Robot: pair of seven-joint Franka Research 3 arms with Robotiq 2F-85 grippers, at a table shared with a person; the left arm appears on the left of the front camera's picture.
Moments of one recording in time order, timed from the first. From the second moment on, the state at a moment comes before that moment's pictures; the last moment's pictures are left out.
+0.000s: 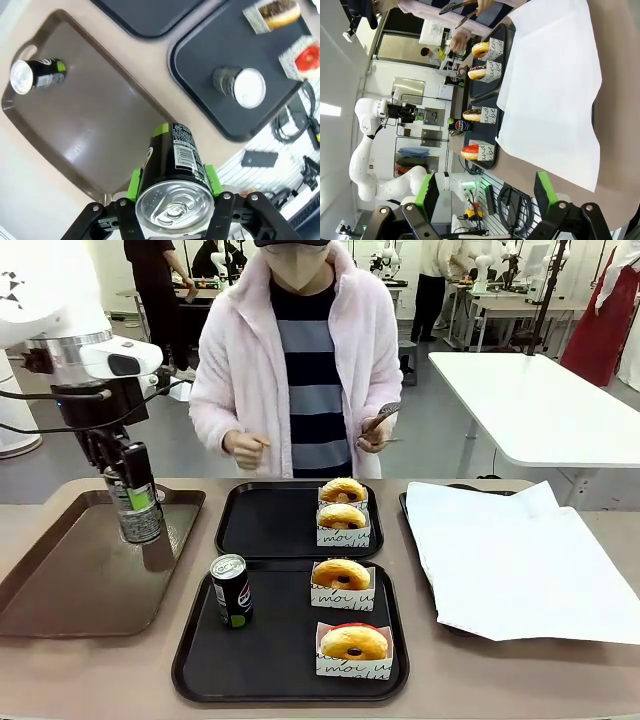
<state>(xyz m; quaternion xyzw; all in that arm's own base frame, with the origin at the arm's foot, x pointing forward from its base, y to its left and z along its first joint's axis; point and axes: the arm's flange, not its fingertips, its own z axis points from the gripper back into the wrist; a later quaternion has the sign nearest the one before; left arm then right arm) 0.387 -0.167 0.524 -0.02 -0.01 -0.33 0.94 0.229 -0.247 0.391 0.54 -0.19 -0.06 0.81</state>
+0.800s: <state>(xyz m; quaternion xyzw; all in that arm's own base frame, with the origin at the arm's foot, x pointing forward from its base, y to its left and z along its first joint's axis) 0.519 -0.291 0.443 0.02 -0.04 -0.20 0.98 0.229 -0.247 0.391 0.54 -0.19 -0.06 0.81</state>
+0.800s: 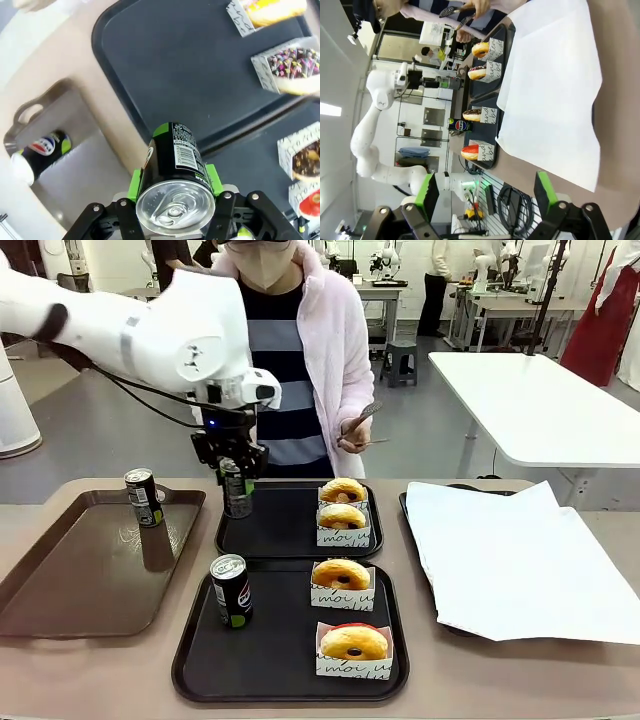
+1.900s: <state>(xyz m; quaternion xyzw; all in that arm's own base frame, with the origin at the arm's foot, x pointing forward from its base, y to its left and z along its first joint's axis) 0.544 -0.292 0.381 0.00 -0.04 -0.18 0.98 0.229 -0.247 0.391 0.54 -0.19 -0.06 0.81</state>
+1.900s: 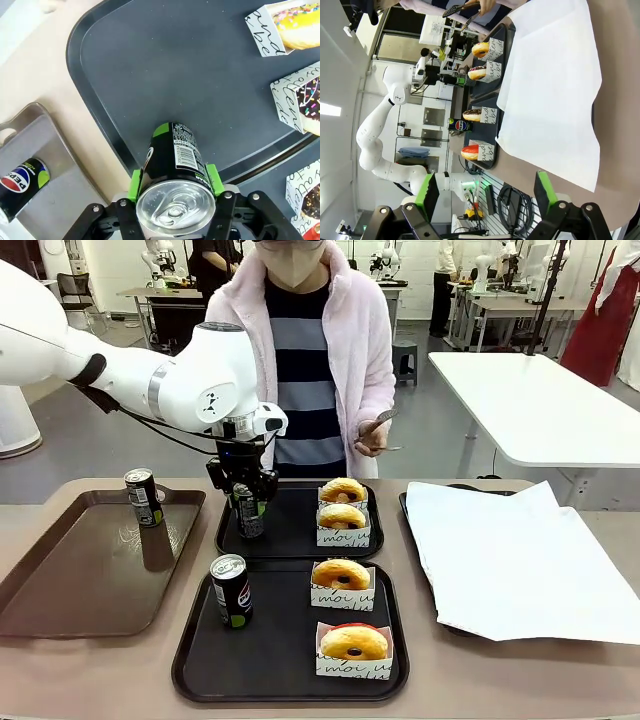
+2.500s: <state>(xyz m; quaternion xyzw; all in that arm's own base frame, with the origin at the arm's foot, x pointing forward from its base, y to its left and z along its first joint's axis) 0.538 -0.290 0.429 -0.01 -0.08 -0.18 0.98 0.229 -0.247 0.391 0.54 -0.19 -0.06 0.81</state>
